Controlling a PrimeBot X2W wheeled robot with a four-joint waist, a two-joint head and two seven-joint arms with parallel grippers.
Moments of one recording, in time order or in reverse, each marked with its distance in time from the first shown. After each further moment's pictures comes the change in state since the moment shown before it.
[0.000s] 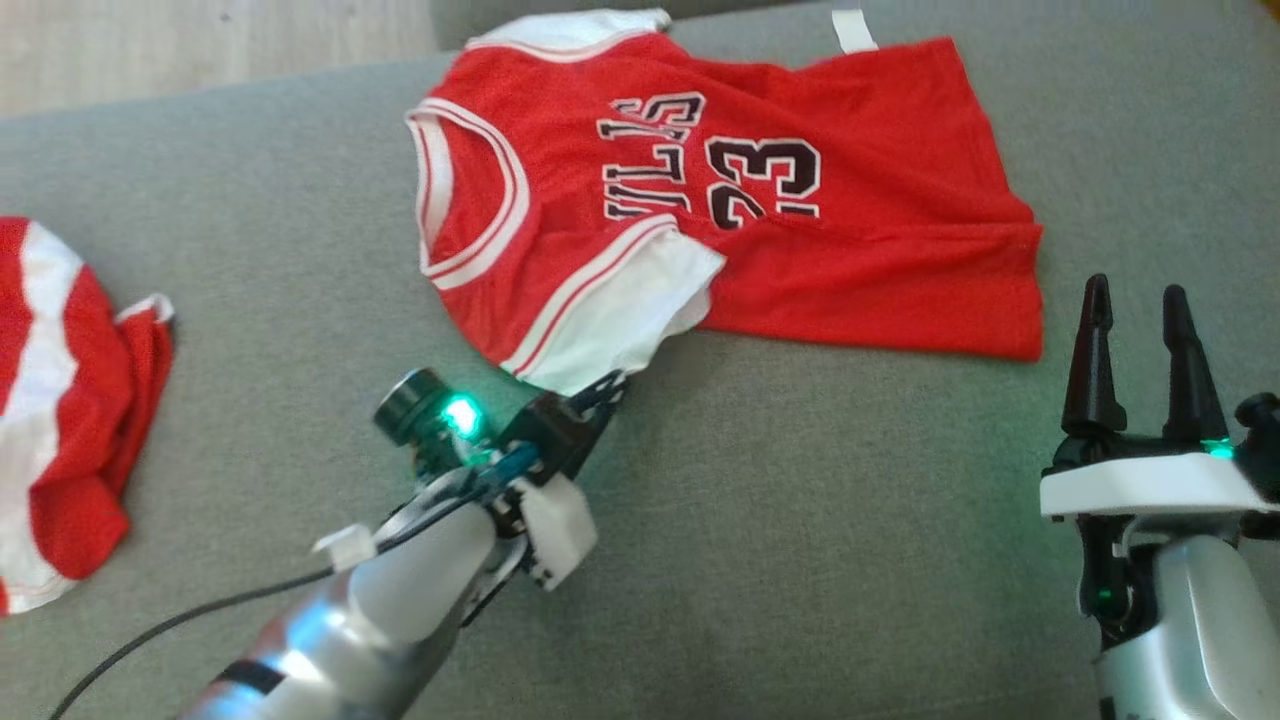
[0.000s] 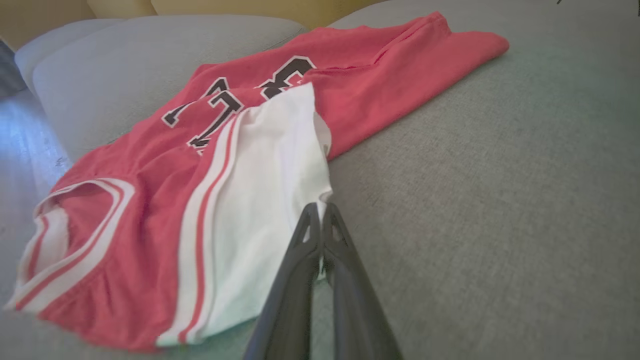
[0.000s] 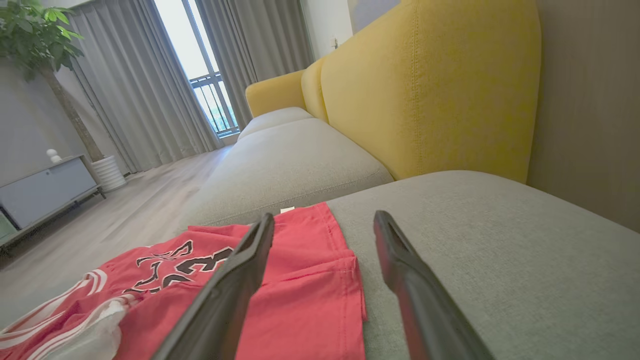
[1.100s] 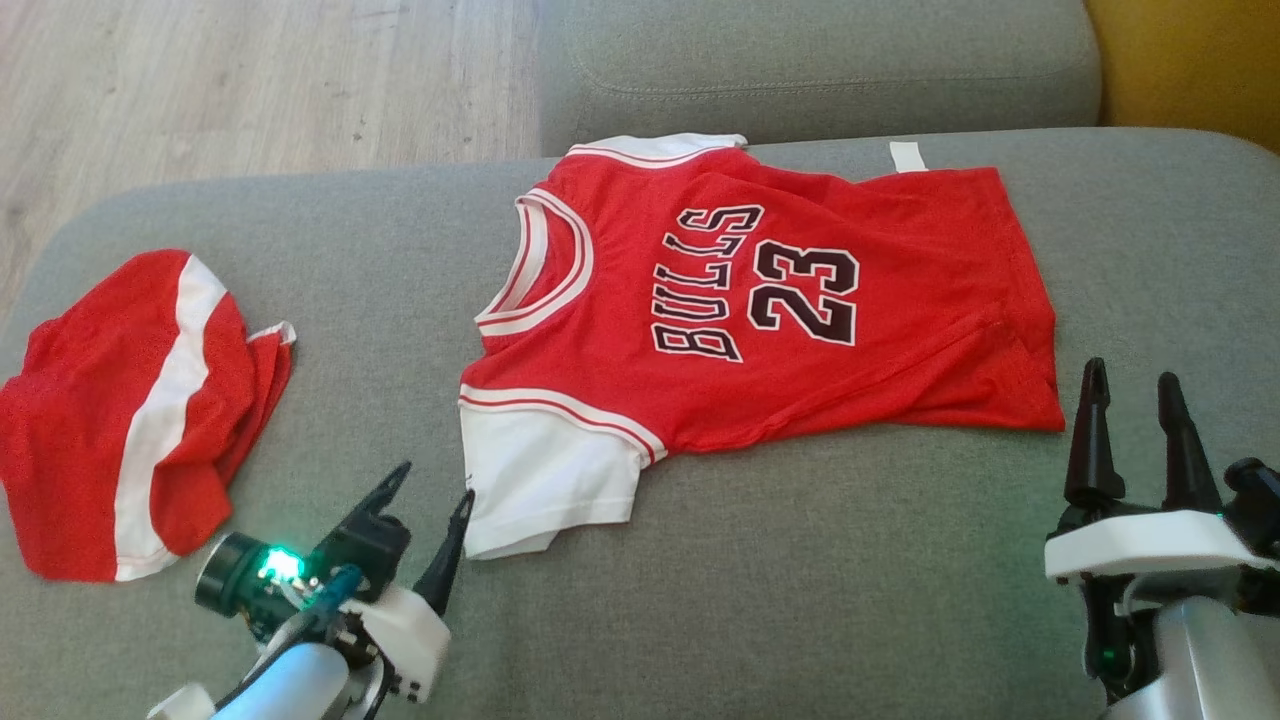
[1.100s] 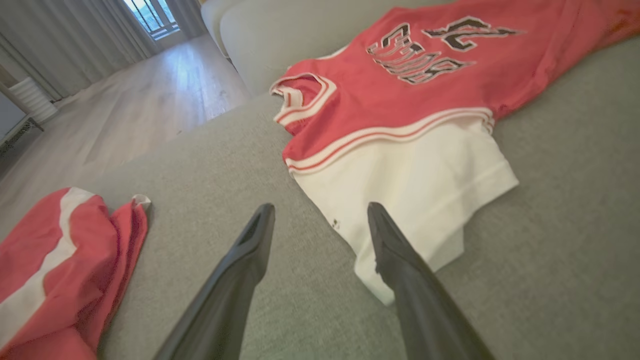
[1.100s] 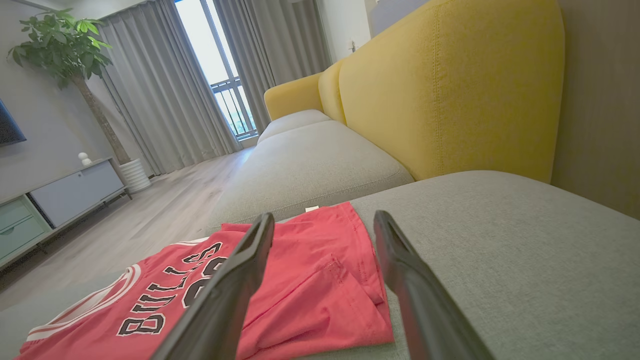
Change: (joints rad) left arm 0.312 0.295 0.096 -0.277 -0.139 0.206 0.038; right arm 0.065 0.000 -0.035 0.101 -0.002 0.000 0.000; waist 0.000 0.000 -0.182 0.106
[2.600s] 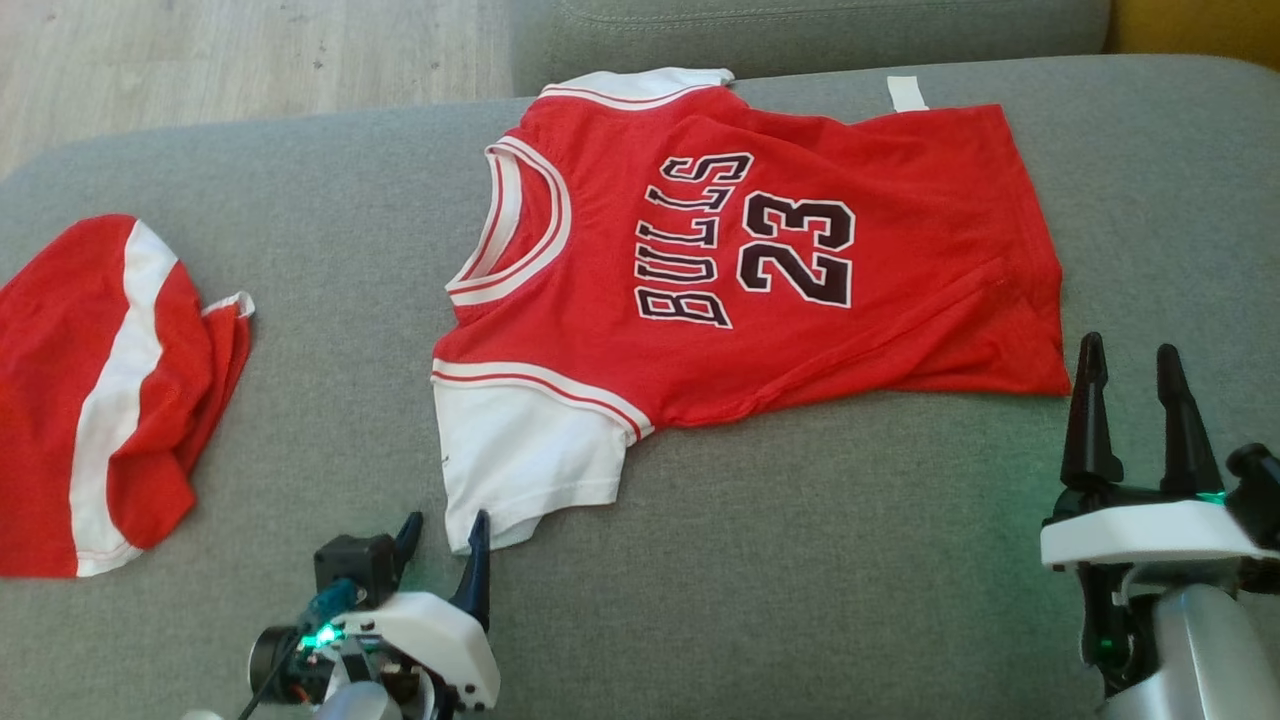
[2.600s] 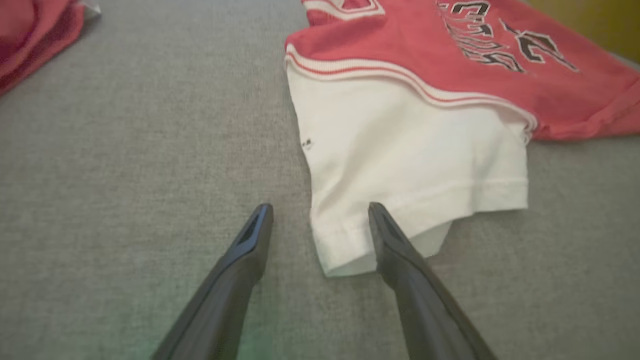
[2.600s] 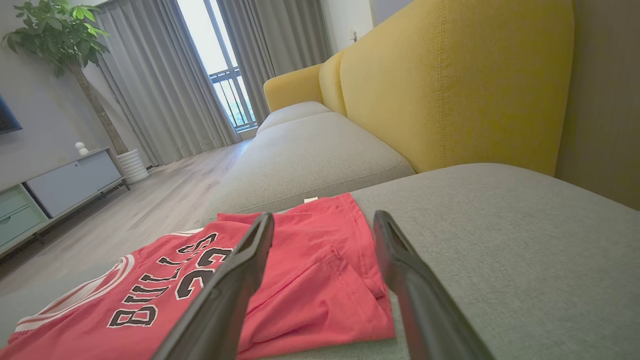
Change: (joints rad) left arm 0.195 -0.237 0.378 -0.038 -0.087 -0.014 0.081; right arm 0.009 0.000 0.029 -0.086 0.002 0.000 0.000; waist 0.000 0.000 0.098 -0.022
